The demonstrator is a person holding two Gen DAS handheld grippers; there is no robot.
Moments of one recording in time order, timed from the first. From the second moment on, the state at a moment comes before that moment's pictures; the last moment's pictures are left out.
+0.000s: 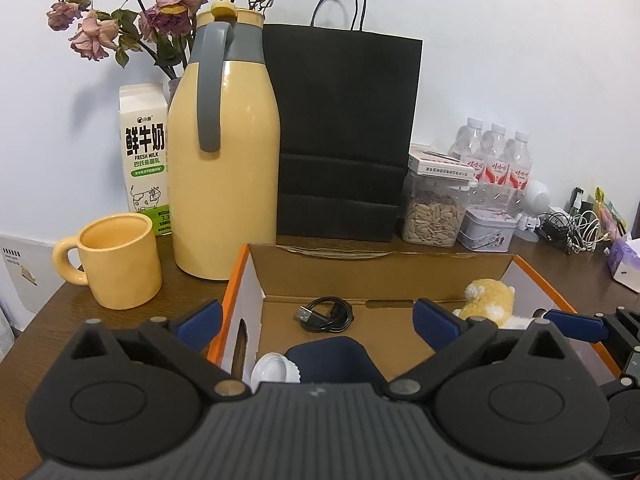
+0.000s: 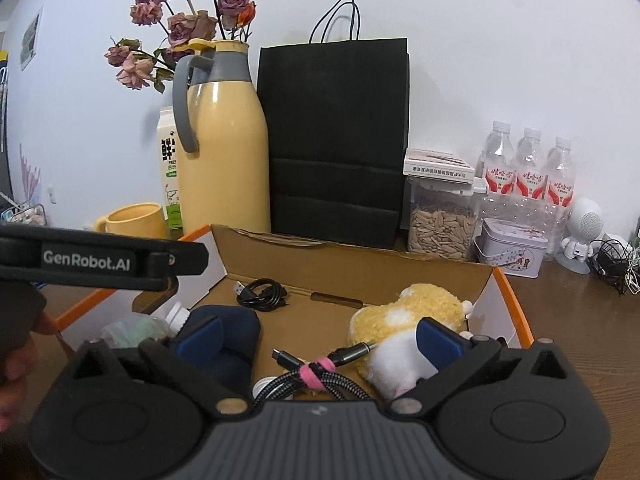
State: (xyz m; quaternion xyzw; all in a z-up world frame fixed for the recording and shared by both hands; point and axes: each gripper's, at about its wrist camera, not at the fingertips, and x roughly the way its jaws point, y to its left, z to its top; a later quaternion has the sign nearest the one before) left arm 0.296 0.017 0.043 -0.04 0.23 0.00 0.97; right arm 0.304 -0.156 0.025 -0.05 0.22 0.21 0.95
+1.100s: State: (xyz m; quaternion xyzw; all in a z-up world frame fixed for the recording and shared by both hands) left arm 0.176 0.014 0.053 -0.06 0.22 0.04 0.97; right arm 0.194 -0.205 0.038 -0.08 0.19 0.19 0.96
